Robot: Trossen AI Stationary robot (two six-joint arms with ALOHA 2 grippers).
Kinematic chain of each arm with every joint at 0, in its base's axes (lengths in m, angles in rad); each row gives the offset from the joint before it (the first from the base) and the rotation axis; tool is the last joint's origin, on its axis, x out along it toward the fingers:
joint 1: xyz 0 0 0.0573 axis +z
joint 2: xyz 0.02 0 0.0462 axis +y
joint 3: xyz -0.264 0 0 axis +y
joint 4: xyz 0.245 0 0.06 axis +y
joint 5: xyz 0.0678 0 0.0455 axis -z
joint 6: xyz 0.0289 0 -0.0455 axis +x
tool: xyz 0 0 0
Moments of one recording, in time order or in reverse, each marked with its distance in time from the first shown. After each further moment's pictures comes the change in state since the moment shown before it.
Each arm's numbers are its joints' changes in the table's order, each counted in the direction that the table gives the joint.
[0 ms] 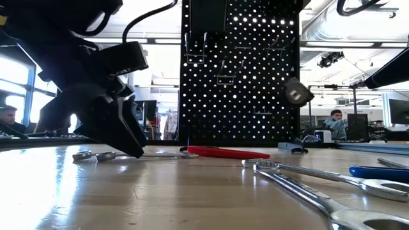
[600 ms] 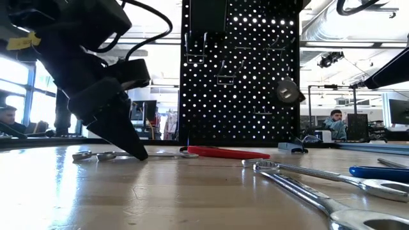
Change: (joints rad) left arm 0.118 -0.014 0.124 -0.108 0.173 -0.217; right arm 0.000 0.000 0.000 -0.012 -0.005 -0.019
